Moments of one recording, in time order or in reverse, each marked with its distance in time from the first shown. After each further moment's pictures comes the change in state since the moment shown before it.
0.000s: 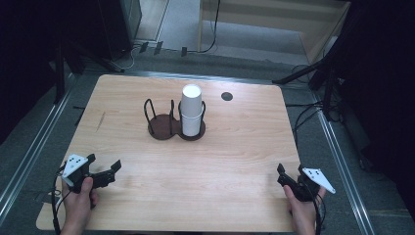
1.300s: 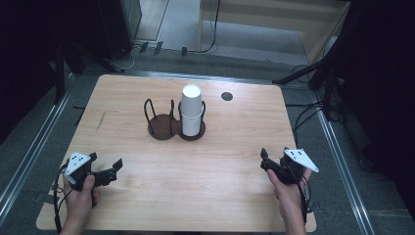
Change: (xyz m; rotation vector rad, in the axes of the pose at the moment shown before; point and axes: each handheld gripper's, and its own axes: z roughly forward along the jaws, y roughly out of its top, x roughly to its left) left arm -0.002 0.002 0.005 0.011 0.004 0.022; right arm 0.067 0.055 0.004 0.003 0.061 -0.087
